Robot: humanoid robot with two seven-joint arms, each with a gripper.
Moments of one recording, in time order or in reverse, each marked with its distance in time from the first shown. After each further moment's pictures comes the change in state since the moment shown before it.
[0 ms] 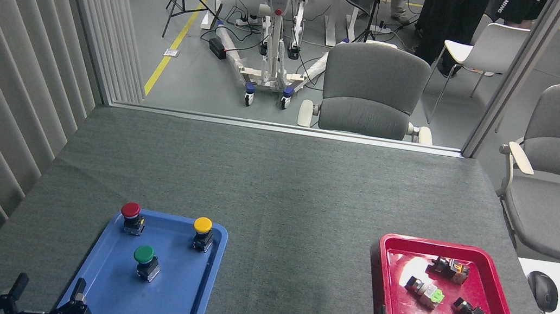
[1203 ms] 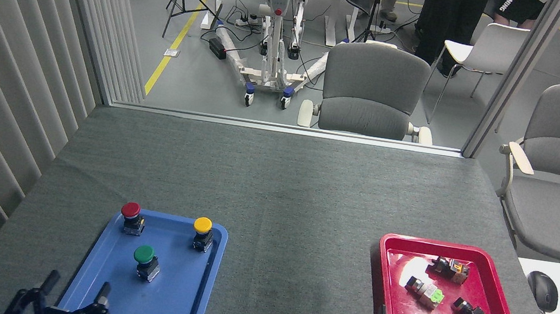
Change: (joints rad) left arm -0.073 0.024 -0.059 0.087 -0.003 -0.157 -0.040; right arm 0.002 0.010 -0.005 0.001 0.010 0.002 0.000
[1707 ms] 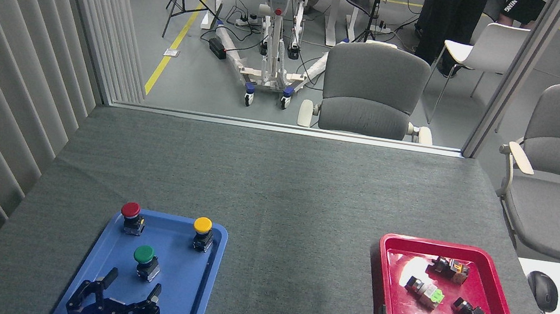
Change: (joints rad) left arm -0.182 -0.002 -0.173 0.267 -0.061 0.046 -0.005; right arm 0.000 0.002 -0.001 0.000 0.003 0.001 0.000
